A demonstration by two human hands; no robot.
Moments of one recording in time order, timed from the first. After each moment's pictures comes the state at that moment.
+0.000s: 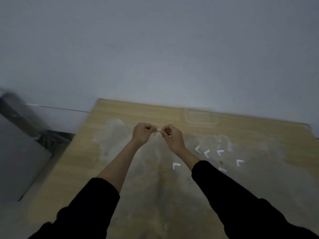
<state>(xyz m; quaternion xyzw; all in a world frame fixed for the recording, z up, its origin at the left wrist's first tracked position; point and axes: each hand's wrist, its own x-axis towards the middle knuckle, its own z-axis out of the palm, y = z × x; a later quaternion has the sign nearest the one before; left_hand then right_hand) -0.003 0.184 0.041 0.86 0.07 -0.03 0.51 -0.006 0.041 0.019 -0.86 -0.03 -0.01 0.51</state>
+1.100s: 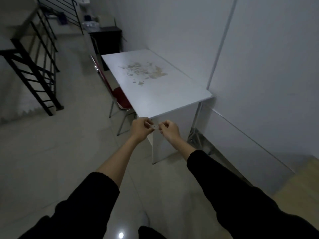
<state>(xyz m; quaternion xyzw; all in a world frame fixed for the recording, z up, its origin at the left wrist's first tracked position) -0.373 0.894 0.083 0.80 0.43 0.22 0.35 -0.256 0.821 0.069 -0.74 -0.34 0.31 0.49</state>
